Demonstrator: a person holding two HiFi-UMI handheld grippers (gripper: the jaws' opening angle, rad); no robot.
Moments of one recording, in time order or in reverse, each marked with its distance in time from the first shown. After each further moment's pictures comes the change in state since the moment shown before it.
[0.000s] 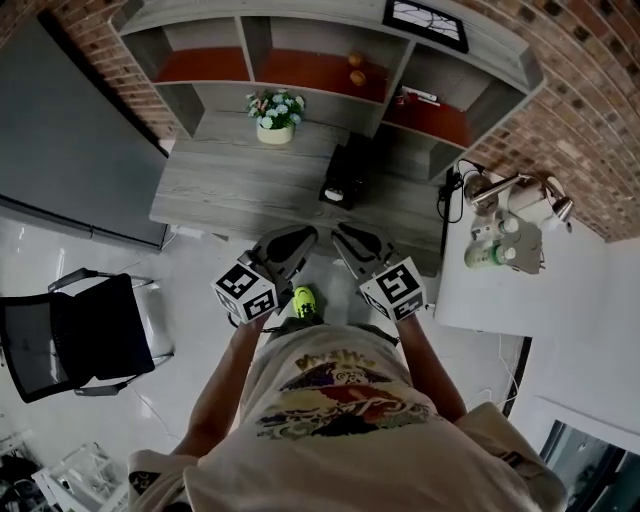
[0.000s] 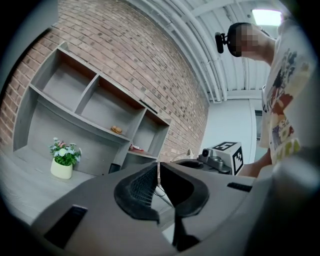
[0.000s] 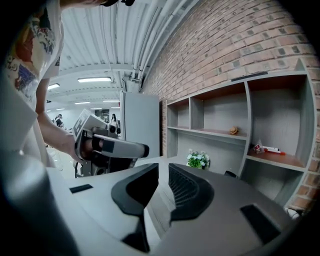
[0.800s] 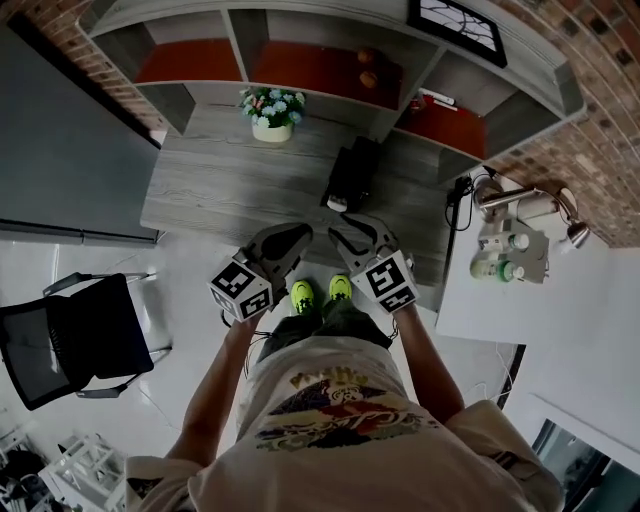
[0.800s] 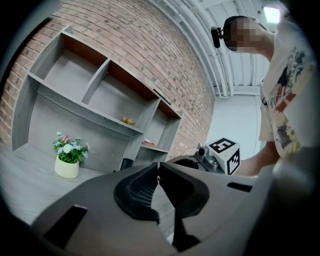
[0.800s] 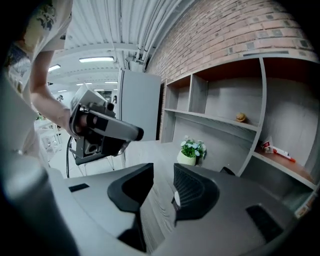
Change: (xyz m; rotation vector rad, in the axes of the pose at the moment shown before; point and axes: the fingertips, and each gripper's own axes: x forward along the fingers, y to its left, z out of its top) left arm 0.026 0.066 -0.013 -0.007 0.072 0.021; right arm 0.062 -0.051 -0.038 -0.103 0.166 -0.007
